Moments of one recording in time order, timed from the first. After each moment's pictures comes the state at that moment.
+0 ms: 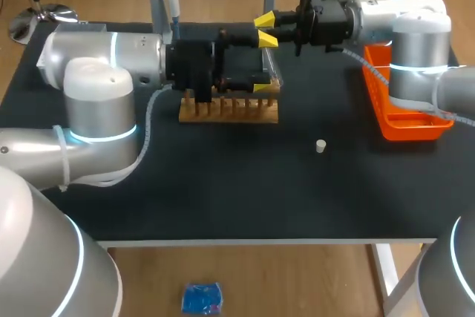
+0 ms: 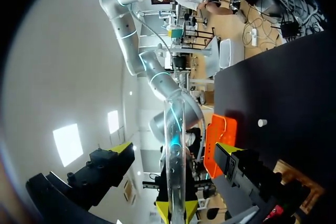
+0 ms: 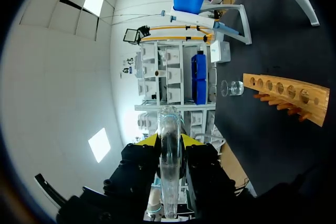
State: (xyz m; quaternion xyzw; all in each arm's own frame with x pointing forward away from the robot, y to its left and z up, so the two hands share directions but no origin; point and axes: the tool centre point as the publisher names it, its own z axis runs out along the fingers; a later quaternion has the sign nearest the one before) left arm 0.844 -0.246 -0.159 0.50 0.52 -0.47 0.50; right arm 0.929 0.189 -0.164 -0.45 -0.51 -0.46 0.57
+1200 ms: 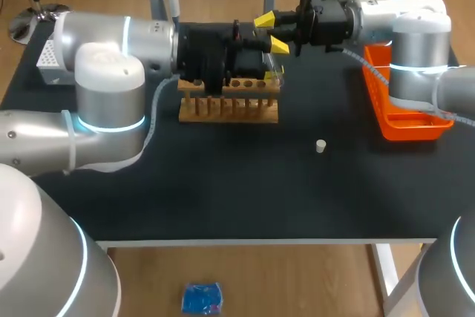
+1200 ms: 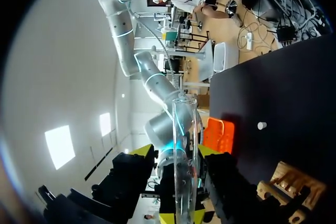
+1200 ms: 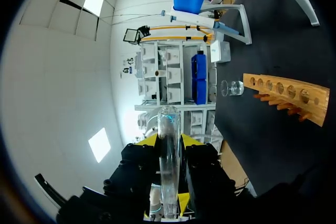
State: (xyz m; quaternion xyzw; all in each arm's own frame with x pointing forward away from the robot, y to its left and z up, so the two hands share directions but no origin) left arm 0.843 -0.266 -0.153 0.52 0.54 -0.47 0.47; right arm 0.929 0.189 -0.164 -0.45 -0.51 -0.46 0.57
